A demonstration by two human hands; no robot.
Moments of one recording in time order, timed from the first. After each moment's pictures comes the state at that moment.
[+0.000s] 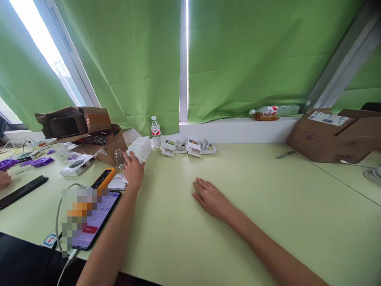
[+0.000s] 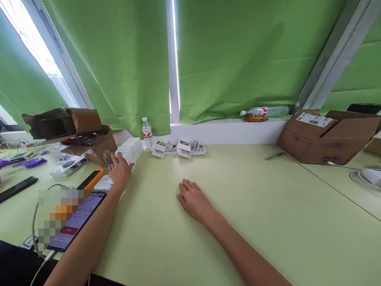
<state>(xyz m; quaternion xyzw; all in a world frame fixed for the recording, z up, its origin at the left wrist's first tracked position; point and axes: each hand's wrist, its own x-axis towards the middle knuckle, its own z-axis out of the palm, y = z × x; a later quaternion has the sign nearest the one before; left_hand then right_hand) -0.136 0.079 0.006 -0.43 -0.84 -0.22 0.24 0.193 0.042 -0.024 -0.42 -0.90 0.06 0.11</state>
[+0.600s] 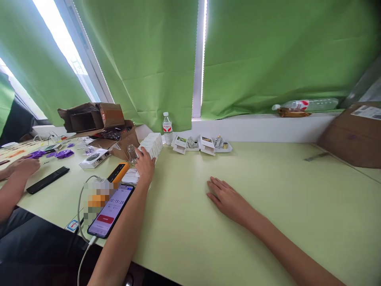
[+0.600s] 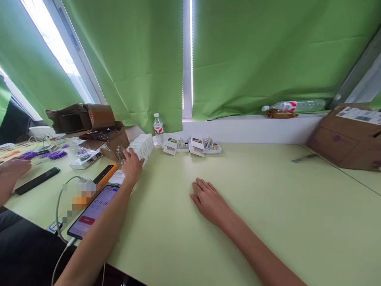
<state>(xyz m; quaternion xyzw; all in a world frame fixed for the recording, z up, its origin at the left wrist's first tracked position) -0.144 0.085 0.007 -0.41 -0.86 -0.18 0.24 0.195 0.049 -0.035 -0.42 -0.90 0.02 0.11</state>
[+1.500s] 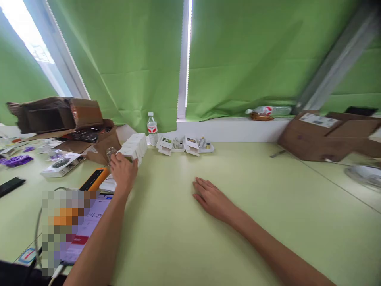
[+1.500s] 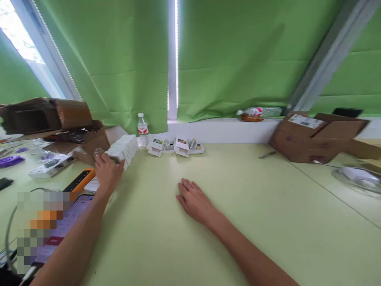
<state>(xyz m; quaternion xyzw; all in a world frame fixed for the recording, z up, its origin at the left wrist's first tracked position) -0.149 0.066 0.015 -0.43 -0.82 -0.30 0.24 0.193 0.042 -0.023 -0.42 -0.90 0.04 0.11</state>
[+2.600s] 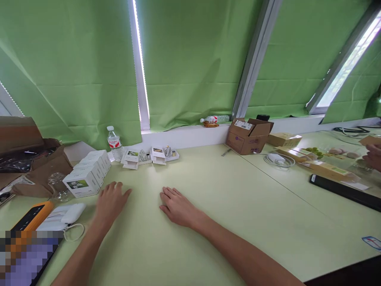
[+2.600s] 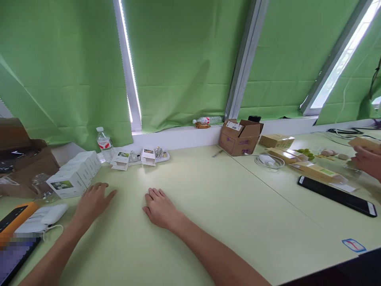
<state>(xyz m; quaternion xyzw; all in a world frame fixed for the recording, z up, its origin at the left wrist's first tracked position) -0.077 0.065 -0.005 -0.67 -0.72 -0.10 0.12 0.191 0.028 -0.006 -0.43 -0.89 0.08 0.13</state>
